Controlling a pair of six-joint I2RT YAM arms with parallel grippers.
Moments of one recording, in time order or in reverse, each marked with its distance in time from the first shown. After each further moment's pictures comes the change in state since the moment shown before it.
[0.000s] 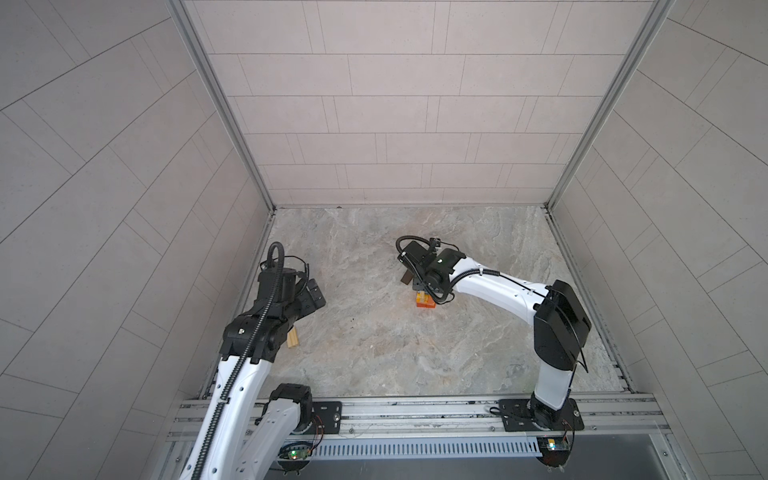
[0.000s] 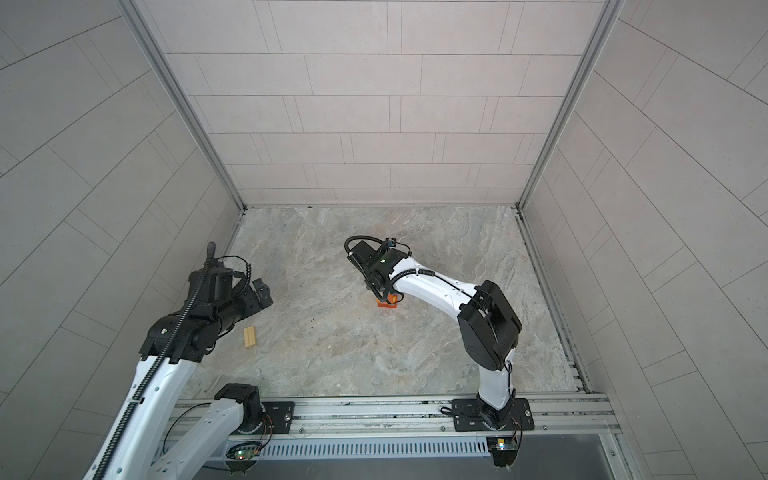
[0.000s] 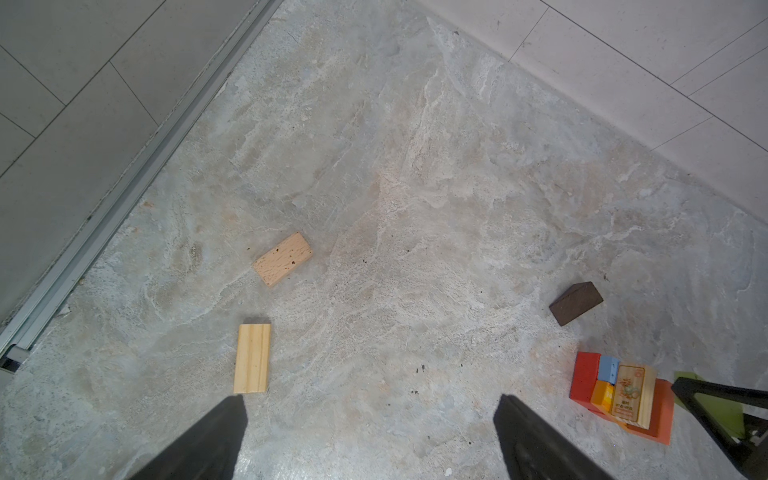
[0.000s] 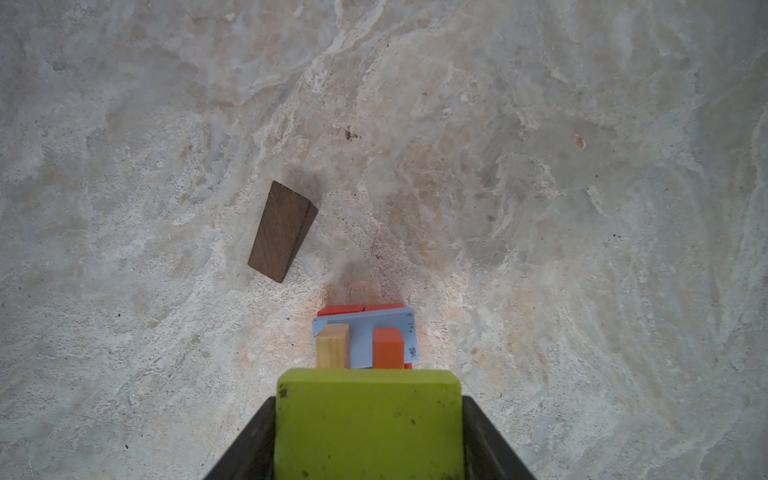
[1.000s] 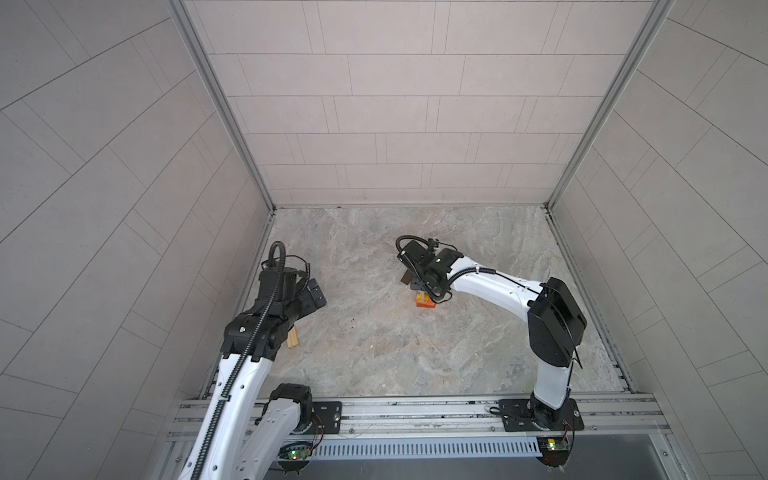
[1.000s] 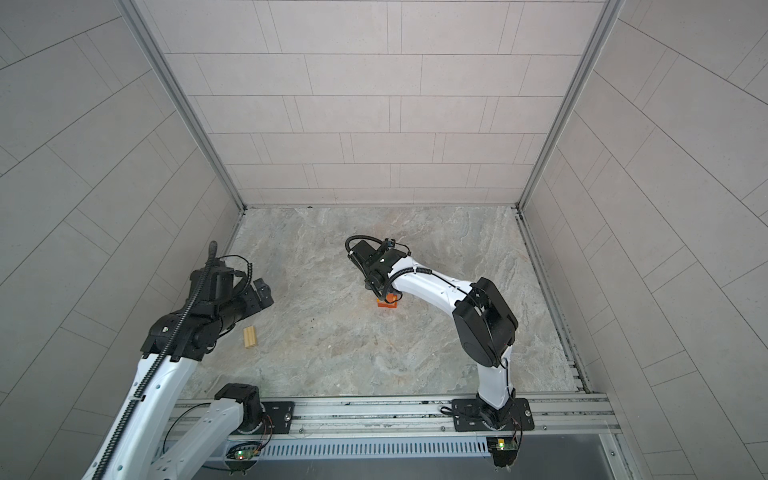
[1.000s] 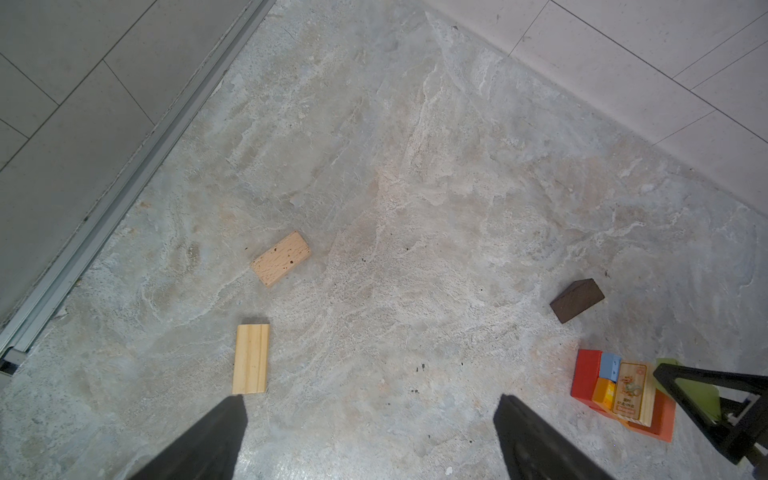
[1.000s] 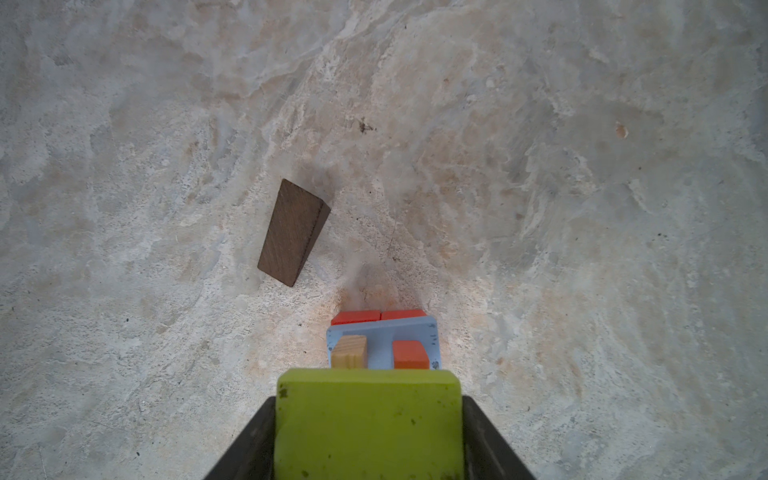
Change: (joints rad) left arm -0.004 0.011 0.000 0.001 0.005 0.006; right arm -0.009 0.032 -0.002 0.041 -0.035 -0.005
